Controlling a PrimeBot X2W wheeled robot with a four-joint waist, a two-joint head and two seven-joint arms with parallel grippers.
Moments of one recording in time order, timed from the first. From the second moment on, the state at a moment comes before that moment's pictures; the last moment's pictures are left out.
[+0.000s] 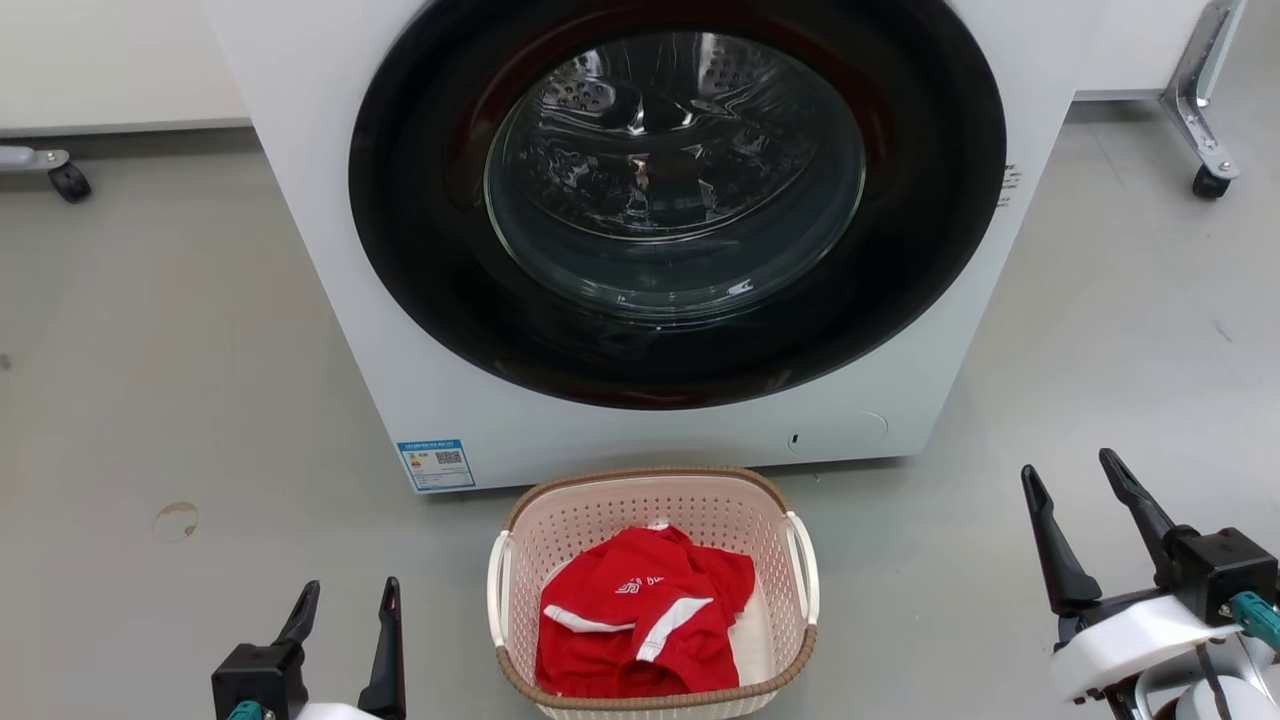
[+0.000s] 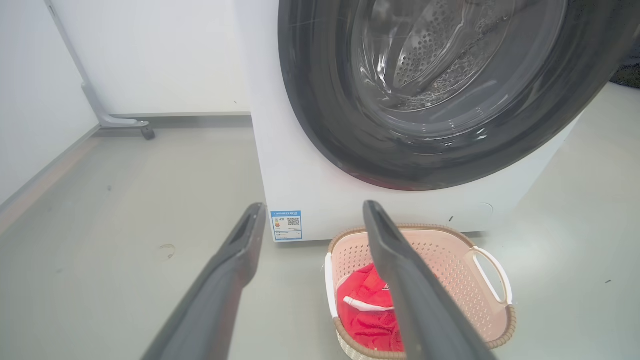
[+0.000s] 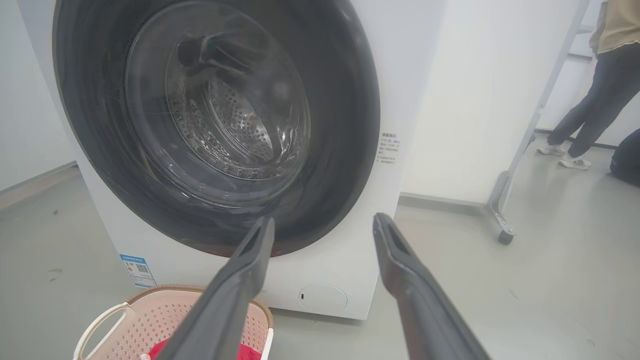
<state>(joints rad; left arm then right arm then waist) 0.06 0.21 -0.24 0.17 -0.32 0.12 -0.13 -0.04 -0.03 0.12 0.21 0.19 0.13 -0.25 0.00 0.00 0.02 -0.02</state>
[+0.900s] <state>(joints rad) -0.18 0.20 -0.26 0.26 -0.37 0.07 -0.10 -0.19 -0.03 0.12 0.31 0.32 0.13 -0.25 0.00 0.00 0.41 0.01</state>
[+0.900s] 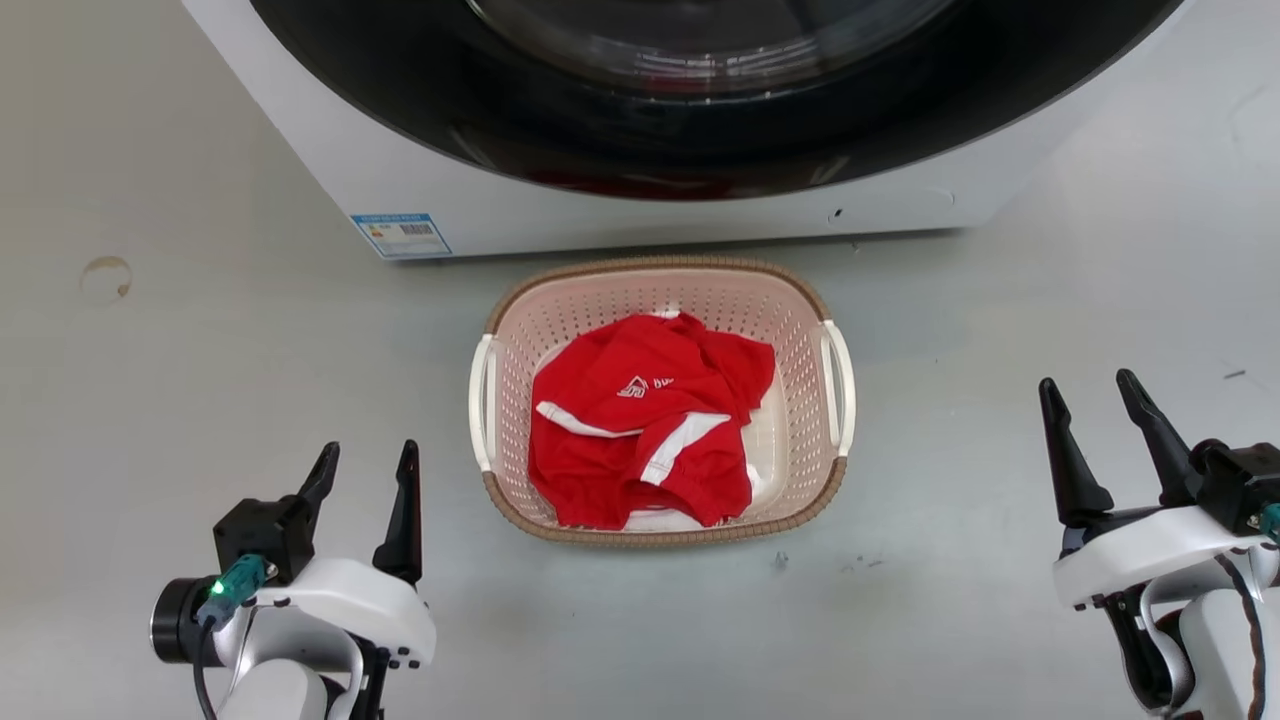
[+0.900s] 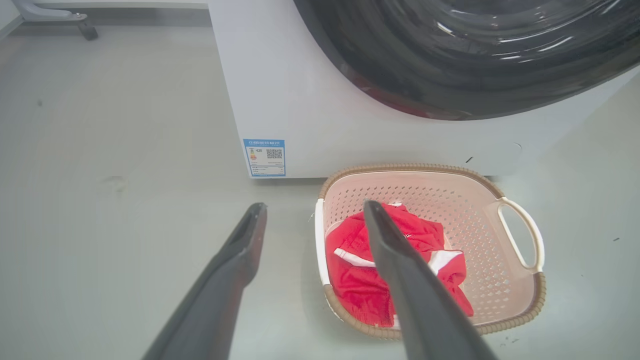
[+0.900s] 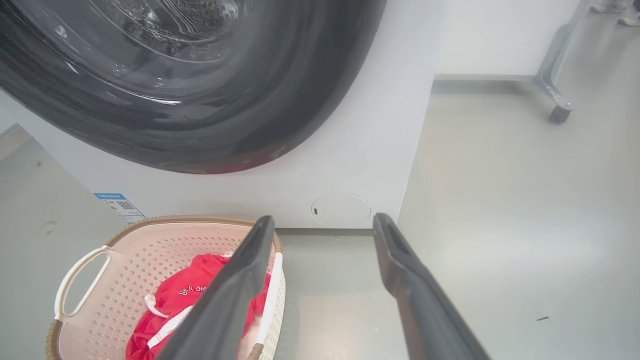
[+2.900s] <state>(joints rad) -0.99 0.16 -0.64 1.03 -0.65 -0.13 -0.25 -0.78 -0.05 0.52 0.69 0.72 0.13 -0.25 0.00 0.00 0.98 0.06</state>
